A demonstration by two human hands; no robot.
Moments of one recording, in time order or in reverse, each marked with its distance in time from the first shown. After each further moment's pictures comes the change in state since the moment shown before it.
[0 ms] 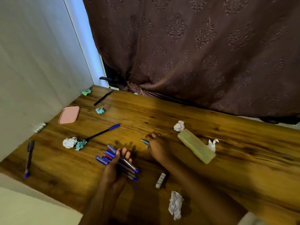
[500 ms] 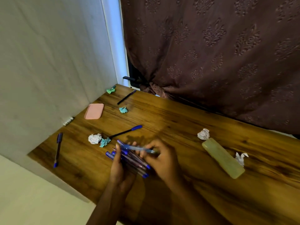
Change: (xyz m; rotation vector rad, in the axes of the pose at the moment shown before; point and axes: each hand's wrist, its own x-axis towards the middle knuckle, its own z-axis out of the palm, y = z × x) left_hand 0.003 0.046 -0.014 -0.109 -0.098 0.042; right_hand -0.037 -0.093 -0.049 0.938 0.303 -0.067
